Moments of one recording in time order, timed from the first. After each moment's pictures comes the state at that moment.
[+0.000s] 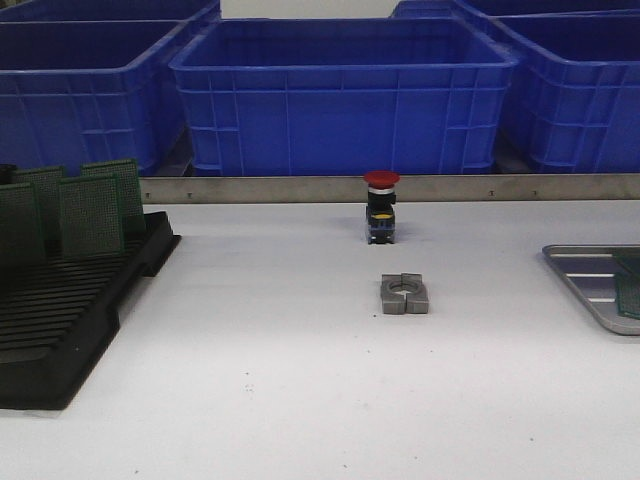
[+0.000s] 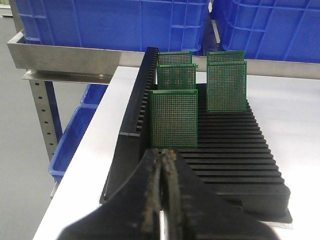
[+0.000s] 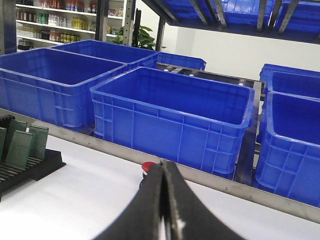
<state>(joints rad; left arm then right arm) 0.03 -0.01 0.00 -0.02 0.29 -0.10 -0.07 0.04 -0.22 1.28 0.40 -1.29</state>
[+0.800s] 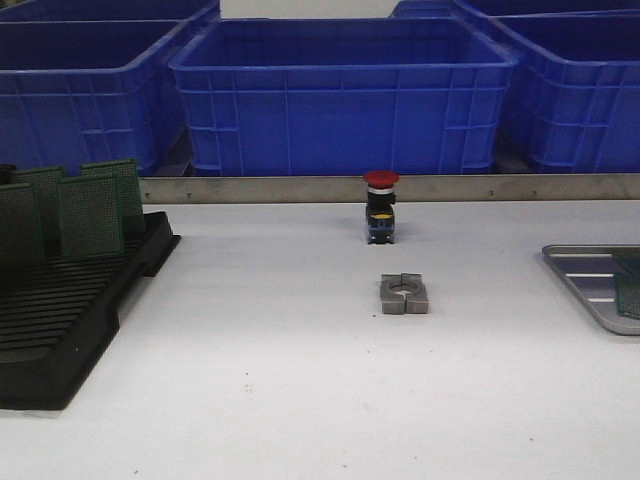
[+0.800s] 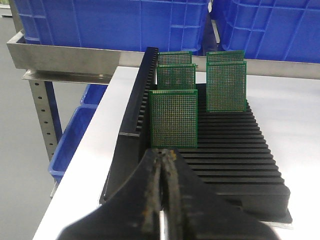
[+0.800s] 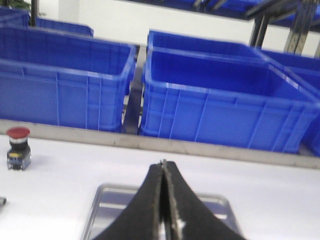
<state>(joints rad) 0.03 -0.01 0.00 -0.02 0.29 -0.10 -0.07 0.03 -0.02 0.05 -0.01 -0.14</state>
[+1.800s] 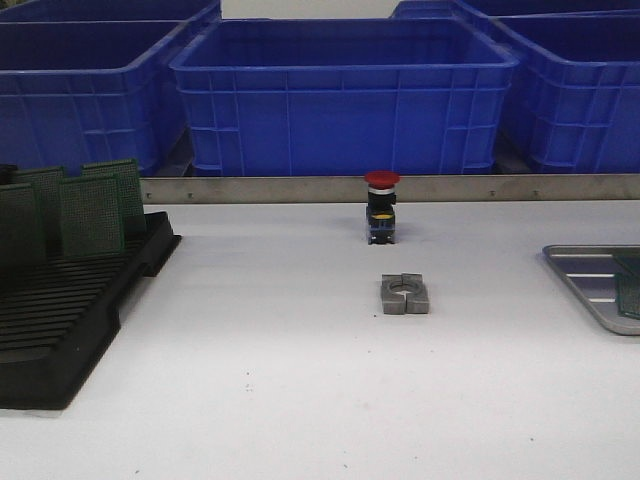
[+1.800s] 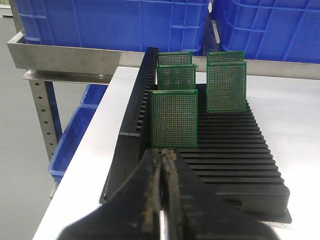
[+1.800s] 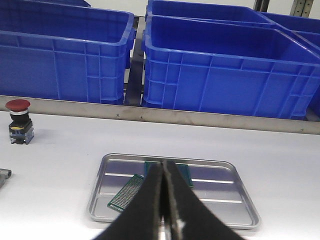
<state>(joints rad) 0.03 -0.01 0.00 -0.02 0.29 -0.10 -0.07 -0.01 0.03 -0.10 0.06 0.04</state>
